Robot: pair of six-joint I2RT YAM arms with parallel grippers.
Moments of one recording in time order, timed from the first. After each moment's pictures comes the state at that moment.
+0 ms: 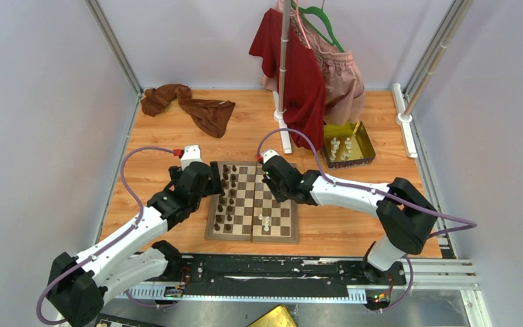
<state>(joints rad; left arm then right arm) -0.61 0.89 0.56 -0.37 -0.56 -0.51 0.94 1.58 0.97 -0.29 0.22 0.19</state>
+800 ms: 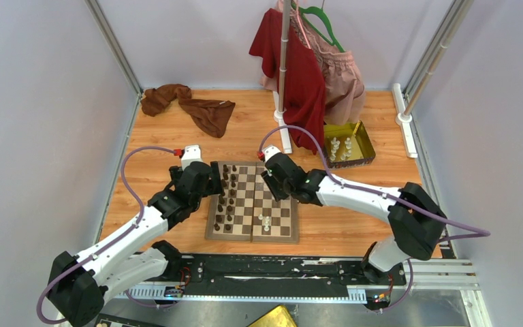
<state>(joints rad) -0.61 0.90 0.56 -0.36 -0.56 -0.51 0.94 1.53 0.97 -0.29 0.21 0.18</state>
